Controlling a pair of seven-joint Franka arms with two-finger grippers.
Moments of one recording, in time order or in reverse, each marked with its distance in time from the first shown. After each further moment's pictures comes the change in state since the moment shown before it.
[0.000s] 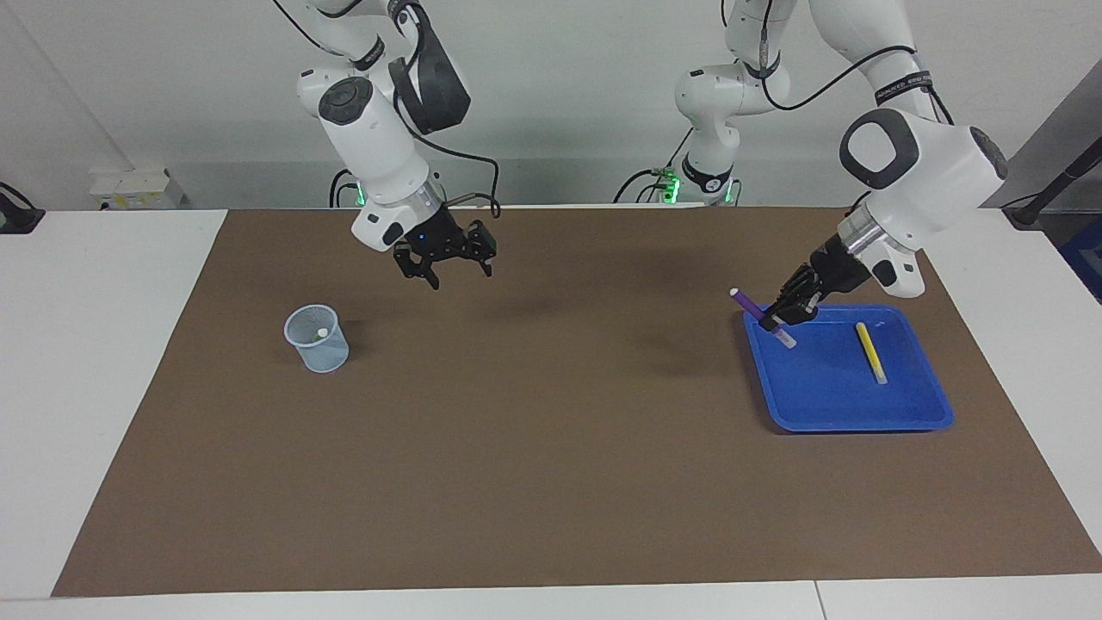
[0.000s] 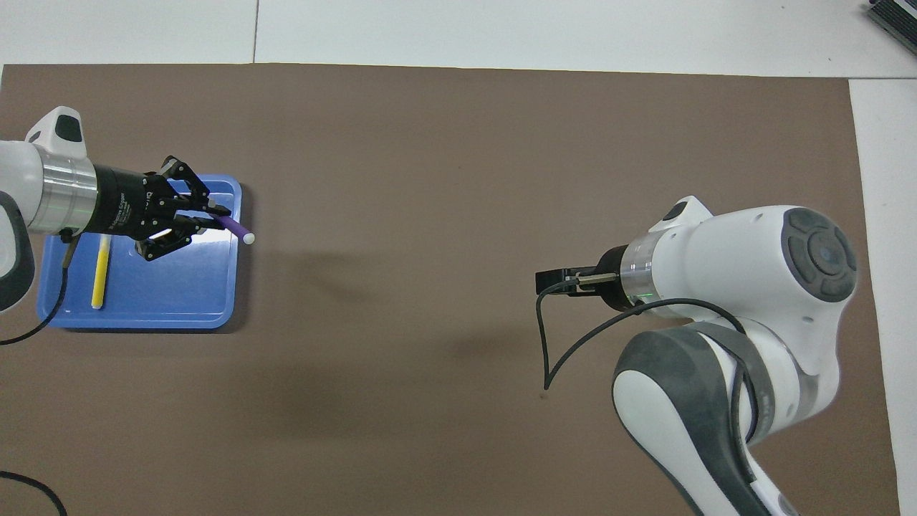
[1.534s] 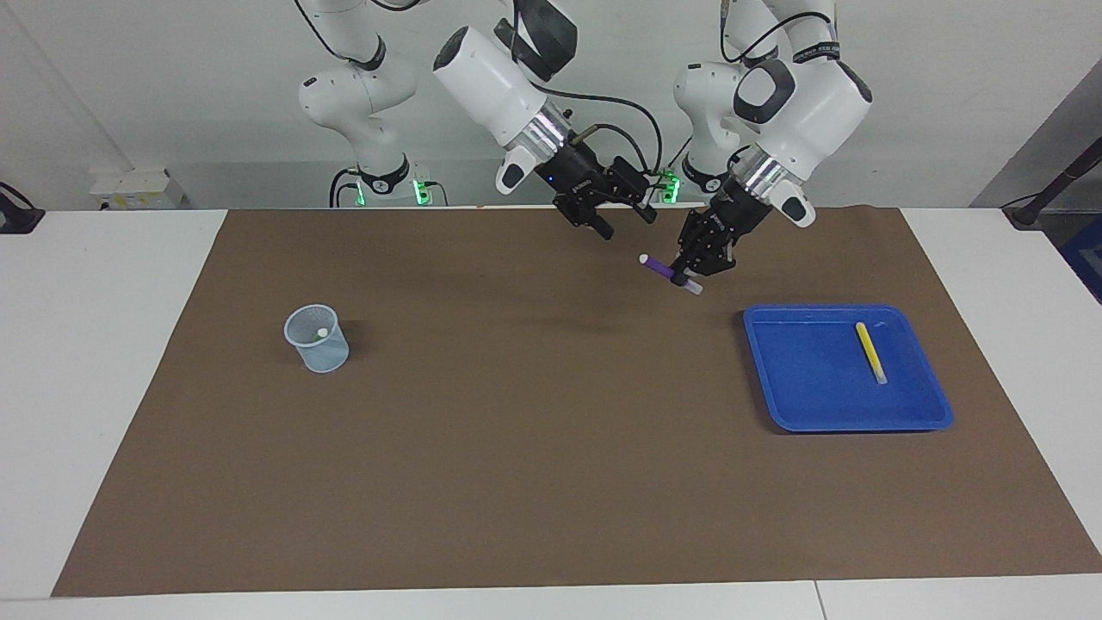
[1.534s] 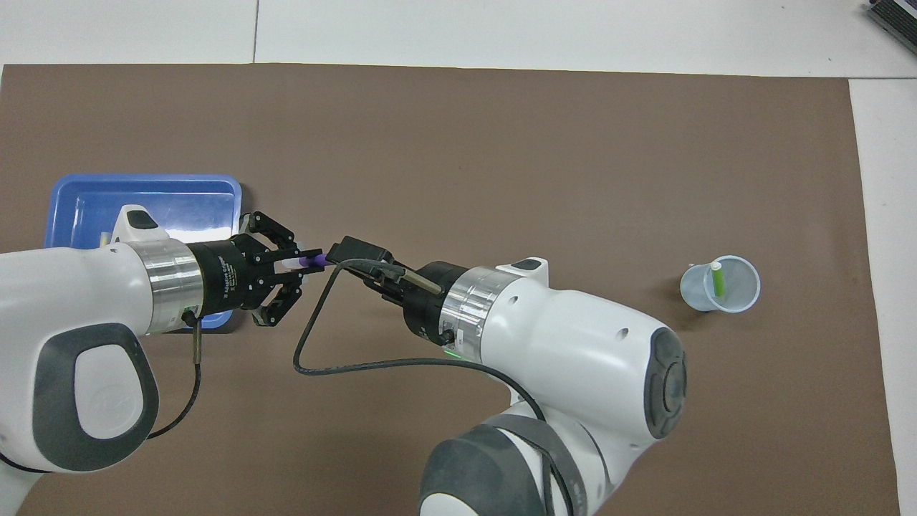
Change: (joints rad) left arm -0.277 -0.290 -0.001 -0.344 -0.134 0.339 -0.613; right arm 0.387 0.113 0.004 0.137 0.426 0.566 0.501
